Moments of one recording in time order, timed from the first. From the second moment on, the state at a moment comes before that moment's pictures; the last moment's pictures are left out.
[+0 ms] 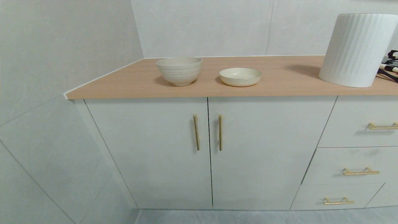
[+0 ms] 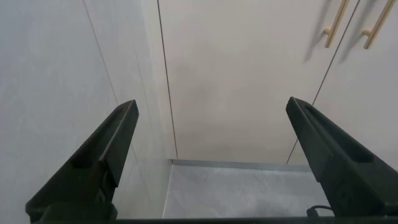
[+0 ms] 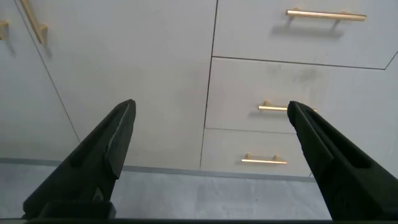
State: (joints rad) left arm 0.00 0.00 0.00 0.00 0.04 -0.01; right arm 0.00 0.00 0.00 -0.02 0.01 -0.09
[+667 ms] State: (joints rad) left arm 0.00 0.00 0.00 0.00 0.04 -0.01; right arm 0.01 0.37 -0.26 -0.01 0.36 -0.06
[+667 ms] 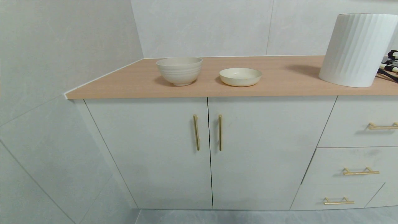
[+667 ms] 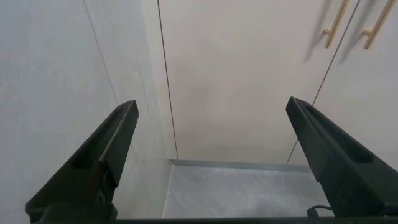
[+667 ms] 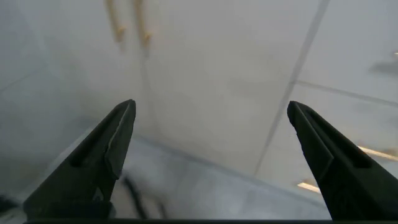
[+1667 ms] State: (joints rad) left arm 0.00 0.00 0.00 0.00 0.04 -0.01; right arm 0.56 1.45 -0.89 -0.22 0.43 0.14
